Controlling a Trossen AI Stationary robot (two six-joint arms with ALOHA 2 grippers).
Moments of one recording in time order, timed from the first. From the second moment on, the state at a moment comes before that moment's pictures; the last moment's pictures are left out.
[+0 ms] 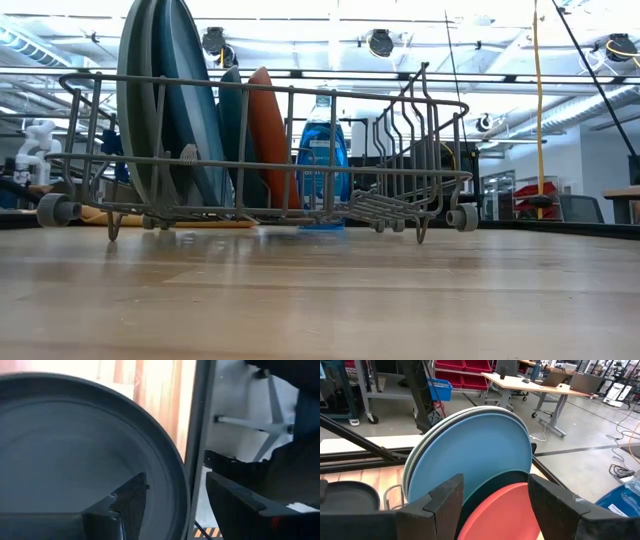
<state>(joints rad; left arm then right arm) -0.96 1.87 1.32 -0.68 -0.03 -1.07 0.34 1.61 1.30 0.03 0.76 0.09</state>
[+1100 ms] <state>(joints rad) -0.96 2.00 1.32 -0.69 -0.10 -1.03 0.34 1.61 1.30 0.03 0.76 0.09</state>
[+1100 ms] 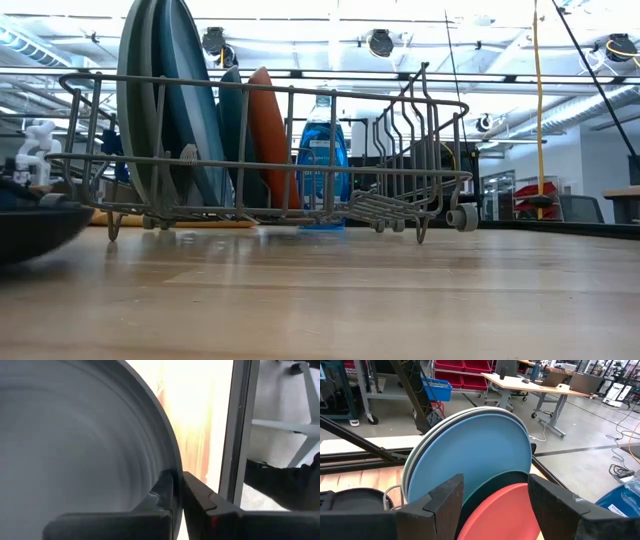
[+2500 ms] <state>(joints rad) -0.89 1.45 1.49 -0.73 -0.14 -0.23 0.45 1.61 1.30 0.12 -0.03 -0.07</state>
